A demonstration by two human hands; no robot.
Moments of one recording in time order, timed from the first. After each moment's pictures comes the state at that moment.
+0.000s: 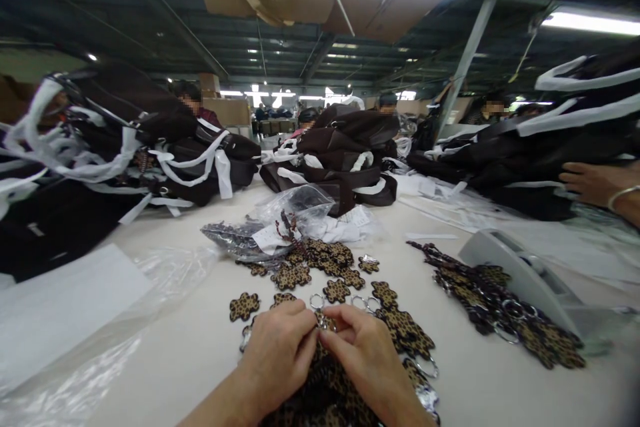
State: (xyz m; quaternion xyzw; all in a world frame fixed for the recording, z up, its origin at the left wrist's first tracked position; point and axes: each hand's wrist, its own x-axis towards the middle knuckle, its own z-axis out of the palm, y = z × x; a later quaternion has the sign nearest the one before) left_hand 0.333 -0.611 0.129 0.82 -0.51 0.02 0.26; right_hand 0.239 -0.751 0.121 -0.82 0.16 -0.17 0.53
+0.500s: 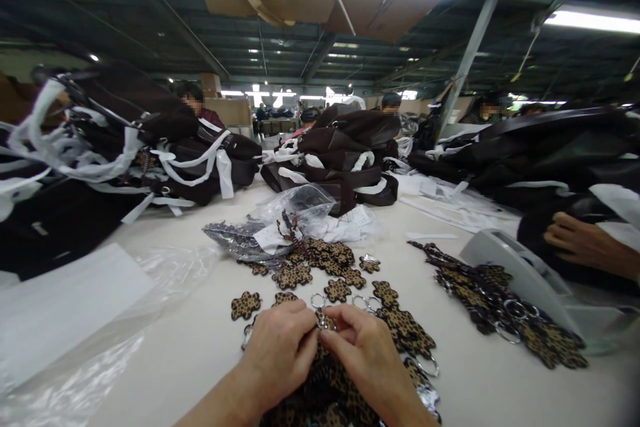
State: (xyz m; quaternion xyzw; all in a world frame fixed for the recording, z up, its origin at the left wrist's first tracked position) left_hand 0.334 -0.610 0.130 0.82 -0.51 0.01 0.25; right_hand 0.238 -0.751 0.120 -0.83 0.14 -0.17 0.52
